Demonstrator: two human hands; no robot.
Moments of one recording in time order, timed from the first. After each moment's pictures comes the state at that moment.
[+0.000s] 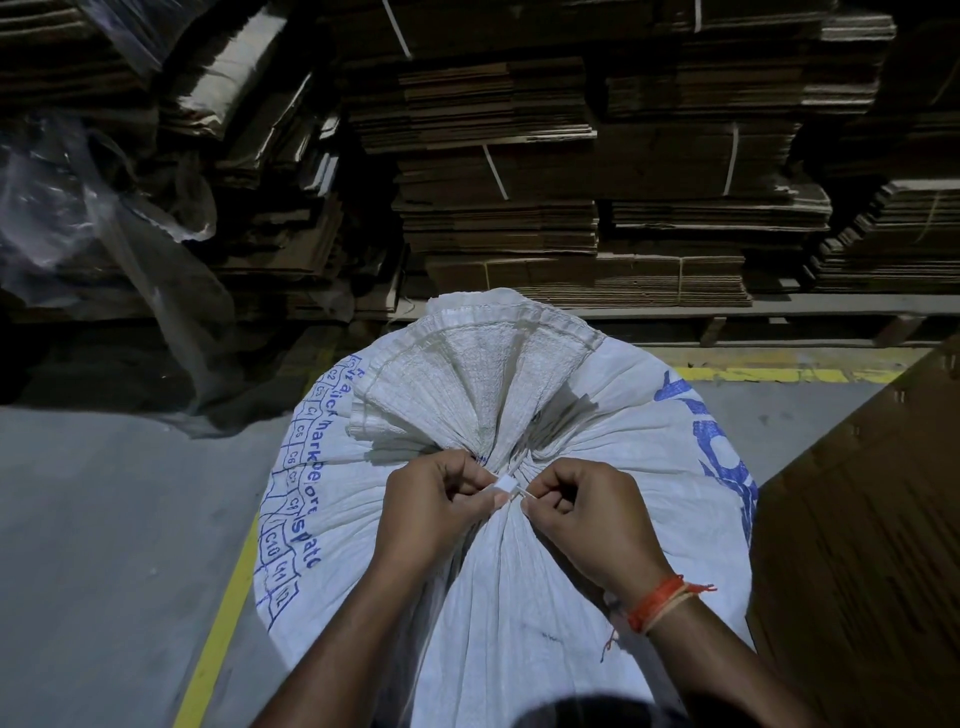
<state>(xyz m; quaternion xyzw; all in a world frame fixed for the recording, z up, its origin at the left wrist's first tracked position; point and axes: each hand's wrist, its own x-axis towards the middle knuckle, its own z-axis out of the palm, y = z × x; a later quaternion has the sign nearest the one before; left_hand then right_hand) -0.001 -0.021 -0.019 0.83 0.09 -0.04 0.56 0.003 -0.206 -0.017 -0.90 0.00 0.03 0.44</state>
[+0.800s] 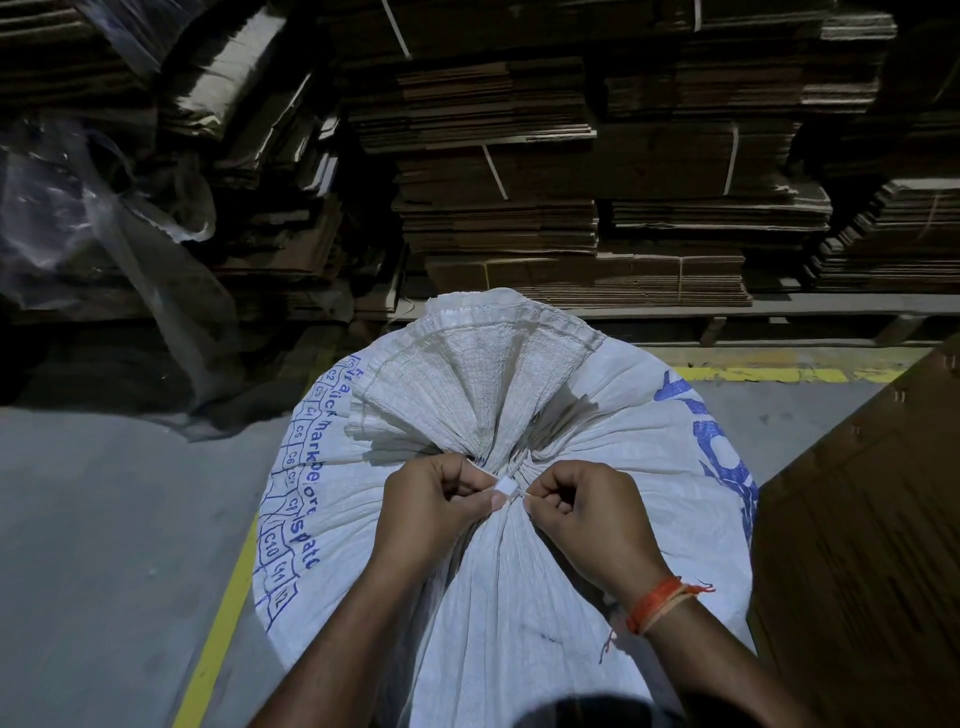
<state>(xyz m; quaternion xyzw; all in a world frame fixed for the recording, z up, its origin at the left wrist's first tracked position) 0.000 -0.020 -0.019 0.81 0.10 -0.06 0.58 0.005 -0.208 -0.022 -0.90 -0.01 0.02 0.42</state>
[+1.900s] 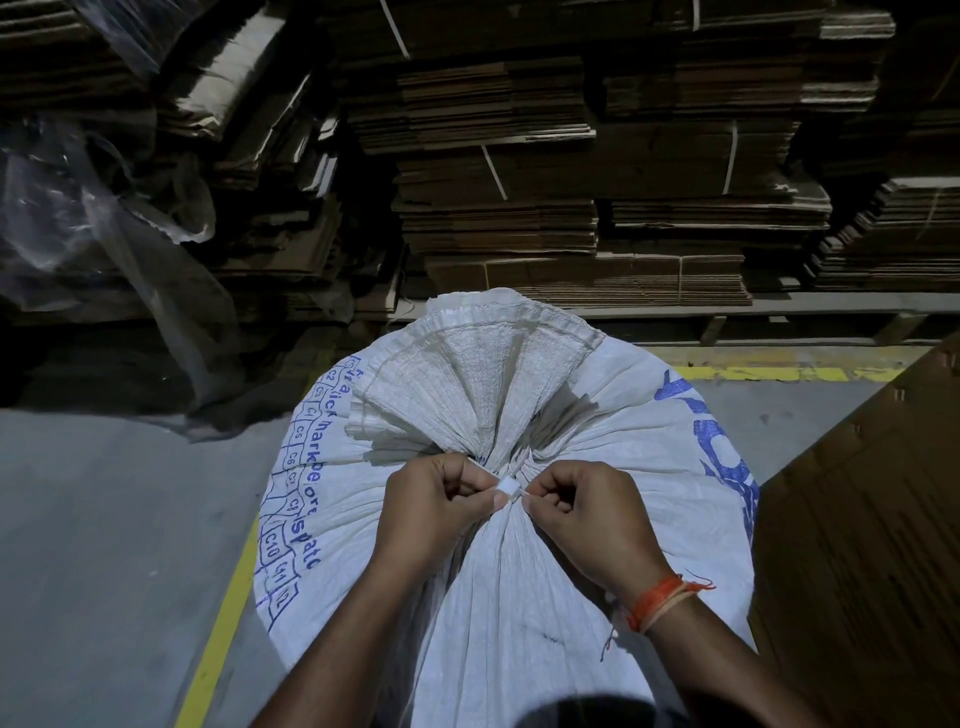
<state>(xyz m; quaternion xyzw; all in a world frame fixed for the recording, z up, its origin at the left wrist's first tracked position) -0.001 -0.021 -0.016 0.80 0.10 -0.06 0.58 0.005 -0.208 -0.019 -0.91 -0.02 0.03 0.42</state>
